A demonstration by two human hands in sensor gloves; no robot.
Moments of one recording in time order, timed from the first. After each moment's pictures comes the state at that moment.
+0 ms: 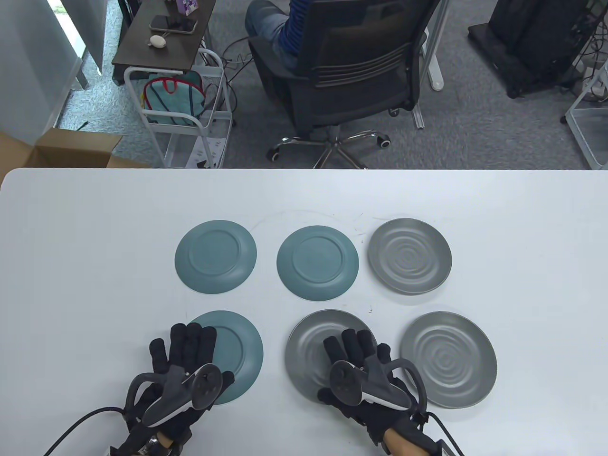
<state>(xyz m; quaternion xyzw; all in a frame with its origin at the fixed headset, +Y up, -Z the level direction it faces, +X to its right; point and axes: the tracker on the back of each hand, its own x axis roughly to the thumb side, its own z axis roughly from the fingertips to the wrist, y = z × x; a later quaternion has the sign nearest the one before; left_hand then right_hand) -0.231 -0.761 -0.149 -0.14 -0.10 -0.05 0.98 0.078 -0.753 -0.157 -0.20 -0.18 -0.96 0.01</state>
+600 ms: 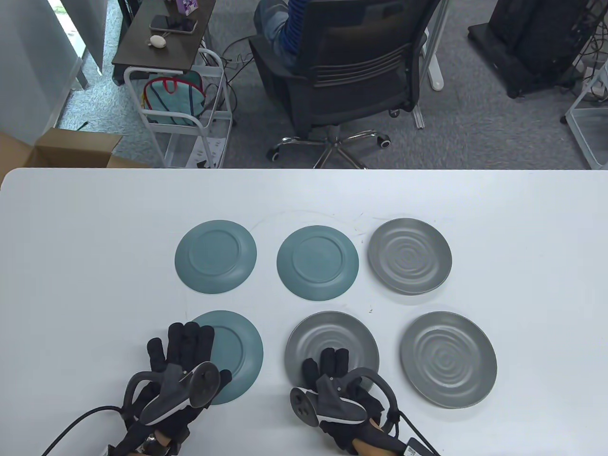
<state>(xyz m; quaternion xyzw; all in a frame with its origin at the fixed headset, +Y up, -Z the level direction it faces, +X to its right) -0.235 -0.761 -0.152 -0.14 -0.10 -0.04 0.98 0.021 -0.786 -0.136 -0.26 -0.16 -0.94 0.13</state>
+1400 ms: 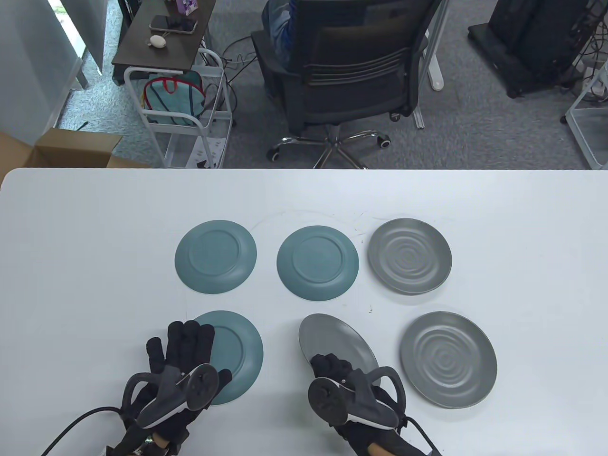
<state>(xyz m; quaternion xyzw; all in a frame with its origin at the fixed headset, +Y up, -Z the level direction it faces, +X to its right) -0.235 -0.754 -0.149 -0.12 -0.10 -0.04 0.99 0.053 -0.701 -0.132 -0.22 -0.07 -0.97 -0.08</state>
